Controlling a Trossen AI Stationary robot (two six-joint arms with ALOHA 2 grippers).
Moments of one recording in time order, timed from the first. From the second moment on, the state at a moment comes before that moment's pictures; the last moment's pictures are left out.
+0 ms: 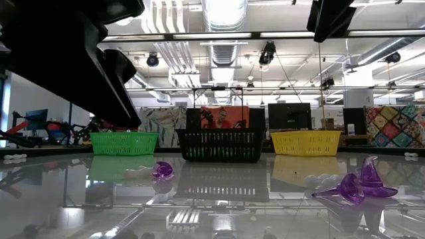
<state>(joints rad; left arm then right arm) -0.62 1.76 0.98 -0.15 -0.40 -0.55 0.31 1.41 1.25 -0.90 0.01 0.57</state>
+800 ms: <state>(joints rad) -0.64 1.86 0.98 -0.19 -0.54 -0.65 0.39 1.42 1.24 -0.88 0.08 0.65</state>
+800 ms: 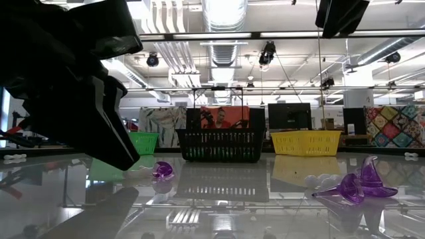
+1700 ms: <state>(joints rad) -0.64 1.86 0.94 -0.07 -0.53 -0.71 0.40 1.42 1.23 -0.88 0.10 0.66</state>
